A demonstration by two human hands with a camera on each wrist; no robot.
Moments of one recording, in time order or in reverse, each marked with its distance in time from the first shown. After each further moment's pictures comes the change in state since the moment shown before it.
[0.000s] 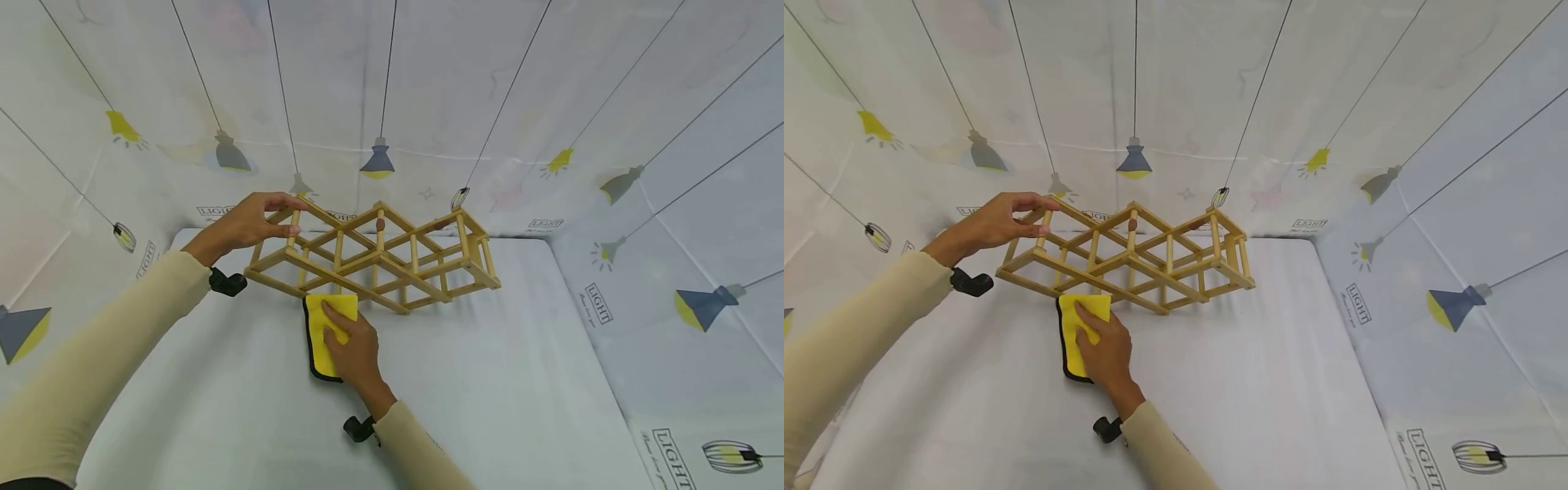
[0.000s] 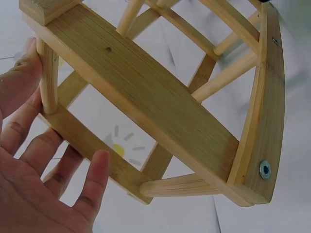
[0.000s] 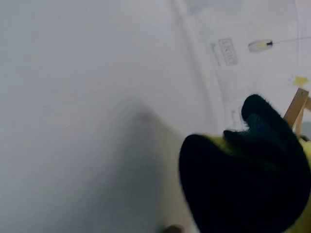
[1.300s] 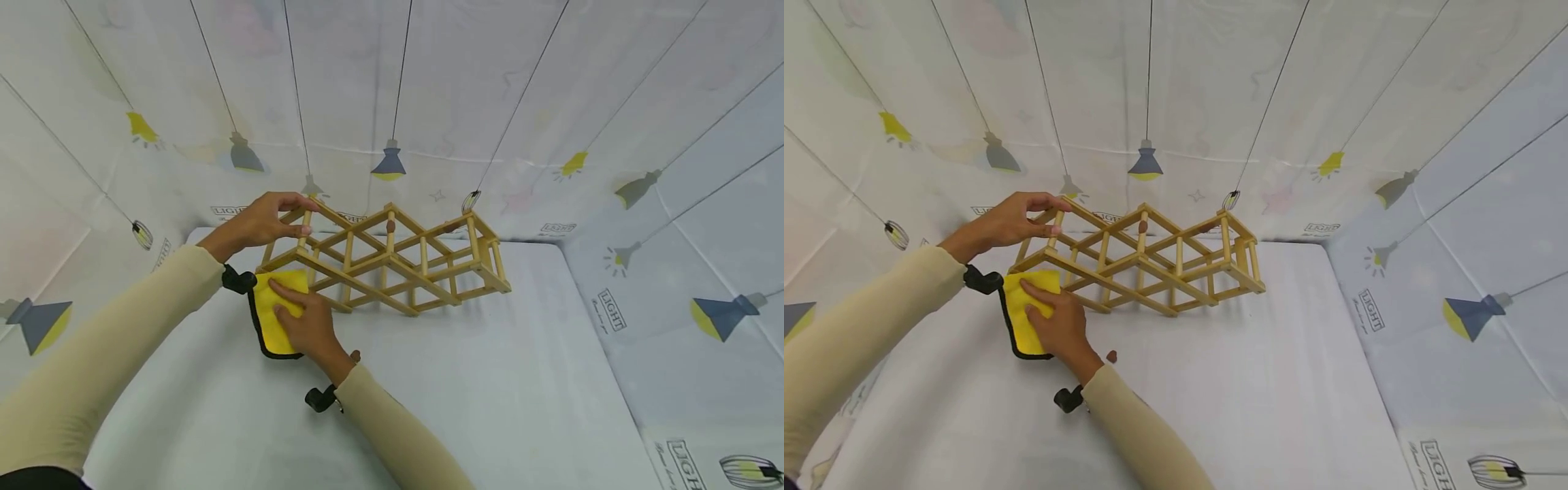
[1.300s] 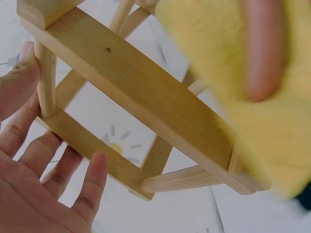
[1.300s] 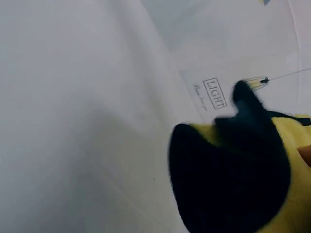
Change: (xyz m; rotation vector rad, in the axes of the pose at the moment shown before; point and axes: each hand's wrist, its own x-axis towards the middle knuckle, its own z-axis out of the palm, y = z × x) left_hand 0.000 0.005 -0.003 0.028 0.007 0.017; right_hand 0.046 -0.050 0.069 0.168 -0.250 0.017
